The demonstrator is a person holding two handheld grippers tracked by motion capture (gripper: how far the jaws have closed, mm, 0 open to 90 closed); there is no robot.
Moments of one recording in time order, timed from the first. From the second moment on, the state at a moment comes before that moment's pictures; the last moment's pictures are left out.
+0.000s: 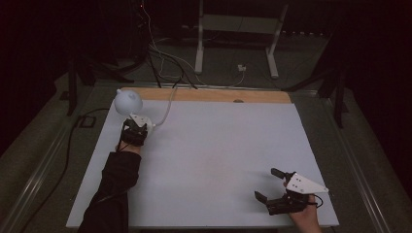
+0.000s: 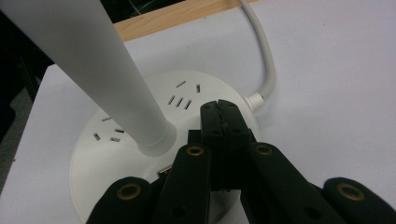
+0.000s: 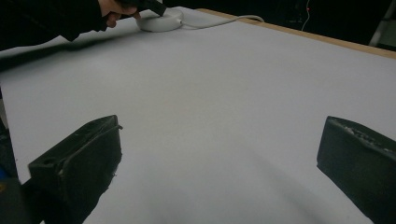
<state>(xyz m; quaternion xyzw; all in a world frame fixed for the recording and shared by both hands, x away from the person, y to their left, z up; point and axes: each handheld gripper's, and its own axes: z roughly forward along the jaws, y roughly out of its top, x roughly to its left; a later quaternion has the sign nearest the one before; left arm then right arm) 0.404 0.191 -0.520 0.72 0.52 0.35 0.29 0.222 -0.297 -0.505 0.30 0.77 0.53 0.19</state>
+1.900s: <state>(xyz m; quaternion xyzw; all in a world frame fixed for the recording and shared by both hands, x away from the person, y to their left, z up) 0.393 0.191 -0.462 0.72 0.53 0.31 0.32 0.222 -0.298 -0.504 0.30 0.77 0.52 0.19</state>
